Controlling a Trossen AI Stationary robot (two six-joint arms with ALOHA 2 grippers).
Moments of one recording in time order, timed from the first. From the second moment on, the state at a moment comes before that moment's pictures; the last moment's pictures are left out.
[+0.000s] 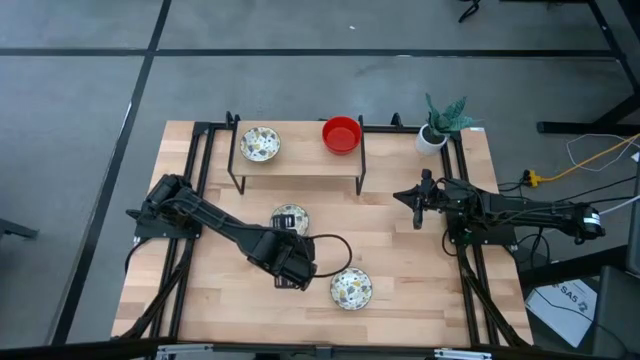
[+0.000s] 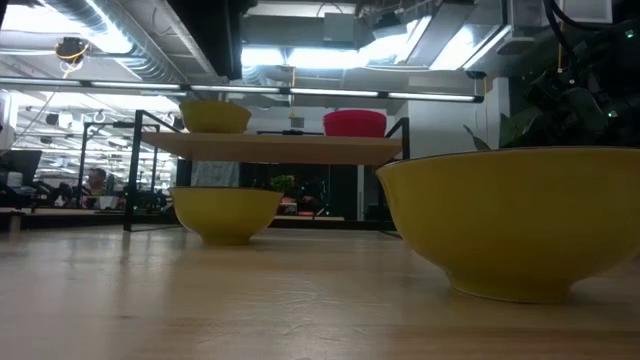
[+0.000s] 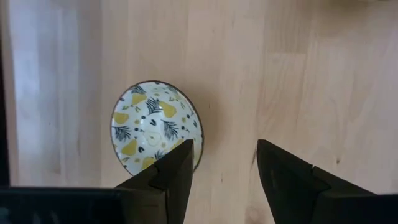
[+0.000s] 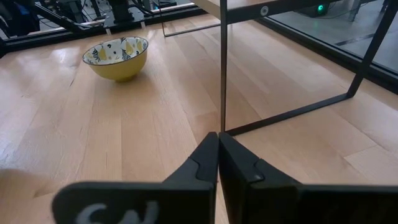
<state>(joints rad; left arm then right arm) -0.44 1.89 1.71 -1.27 -0.39 -0.49 -0.18 0.33 0.01 0.03 0.09 0.12</state>
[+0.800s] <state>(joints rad) -0.35 2.00 1.69 -1.29 -0.40 -0.43 -0.18 0.33 0.01 0.03 0.09 0.12</state>
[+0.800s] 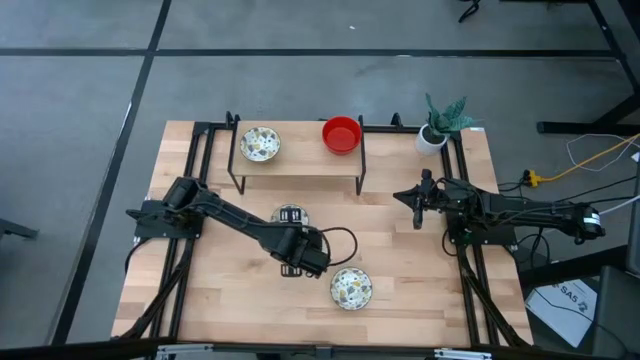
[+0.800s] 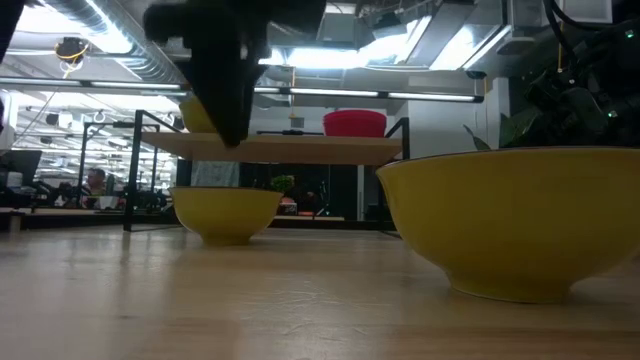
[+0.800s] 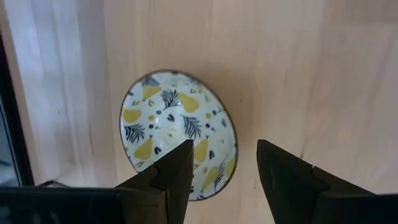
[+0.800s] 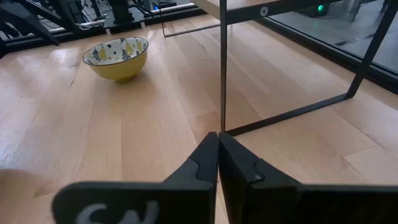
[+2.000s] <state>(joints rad) -0.34 1.88 1.26 -0.85 -0.40 -0.47 -0.18 0.33 0.01 0.03 0.09 0.12</state>
